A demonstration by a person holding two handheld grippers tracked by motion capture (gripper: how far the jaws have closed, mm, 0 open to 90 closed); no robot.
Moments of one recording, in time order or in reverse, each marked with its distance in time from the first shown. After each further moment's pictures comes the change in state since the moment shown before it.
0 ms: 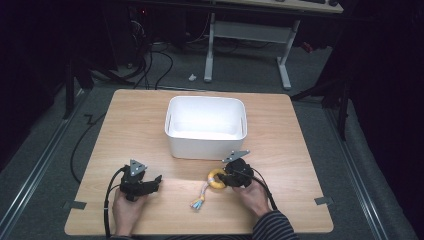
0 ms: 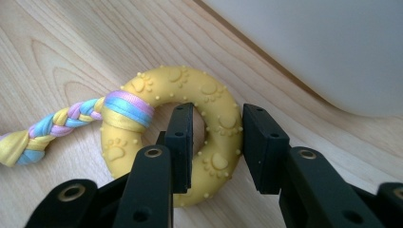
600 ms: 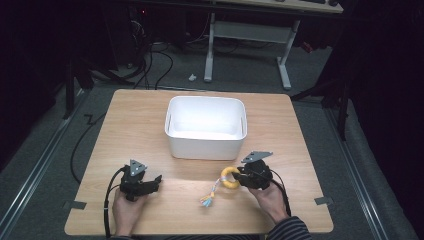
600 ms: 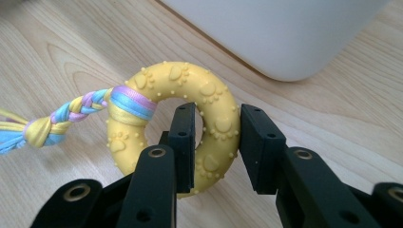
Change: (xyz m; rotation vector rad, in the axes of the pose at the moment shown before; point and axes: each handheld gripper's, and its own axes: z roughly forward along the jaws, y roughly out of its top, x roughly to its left) left arm 0.000 0.000 0.000 0.000 0.000 0.000; right arm -0.018 -0.020 -0.050 -0.061 -0.021 0.050
